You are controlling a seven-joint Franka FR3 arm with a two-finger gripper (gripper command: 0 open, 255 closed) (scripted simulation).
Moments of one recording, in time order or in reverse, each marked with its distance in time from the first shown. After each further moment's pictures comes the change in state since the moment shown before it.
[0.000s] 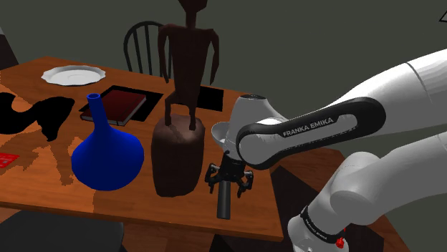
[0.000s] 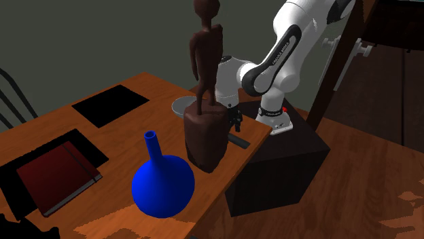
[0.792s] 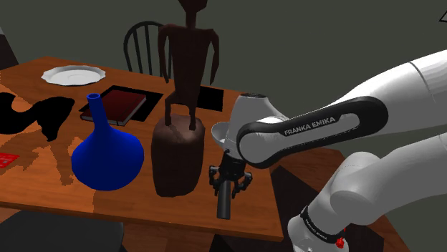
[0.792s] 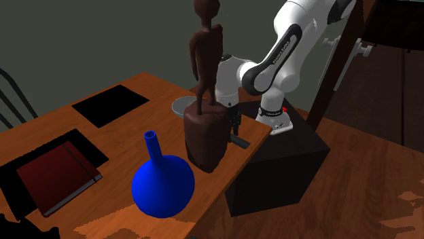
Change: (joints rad) arm 0.000 -0.011 -0.004 0.004 -0.004 -0.013 0.003
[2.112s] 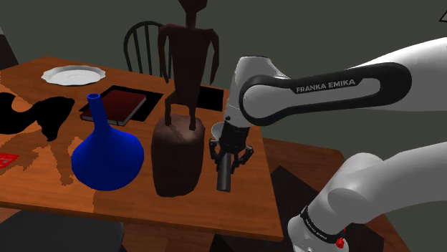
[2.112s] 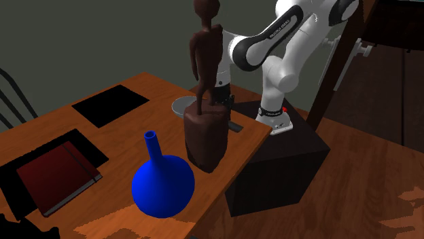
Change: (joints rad) arm -0.064 -0.078 -0.100 0.174 -0.128 -0.259 0.021
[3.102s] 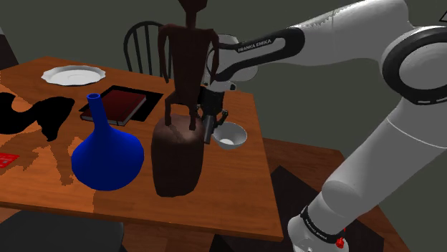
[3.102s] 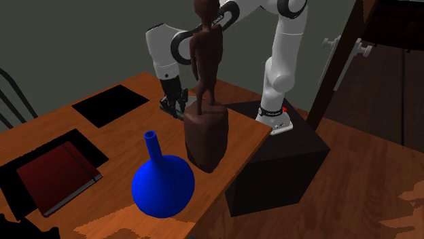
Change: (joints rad) arm -0.193 0.529 -0.077 0.484 -0.268 0.002 -0.073
